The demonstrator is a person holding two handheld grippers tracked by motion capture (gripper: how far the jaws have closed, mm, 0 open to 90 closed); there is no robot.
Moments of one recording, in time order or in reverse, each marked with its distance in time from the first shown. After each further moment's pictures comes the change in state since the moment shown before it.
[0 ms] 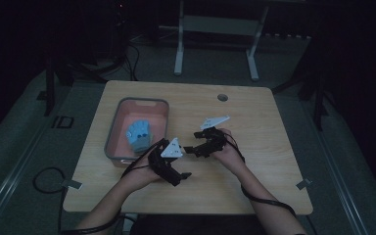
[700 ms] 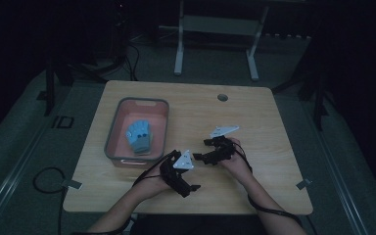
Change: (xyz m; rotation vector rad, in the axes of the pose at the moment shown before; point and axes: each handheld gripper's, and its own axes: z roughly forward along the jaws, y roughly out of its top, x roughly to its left) left arm -0.025 -0.009 0.041 0.024 -0.081 0.014; right arm -0.006 -0.041 -0.010 -0.002 -0.053 0.065
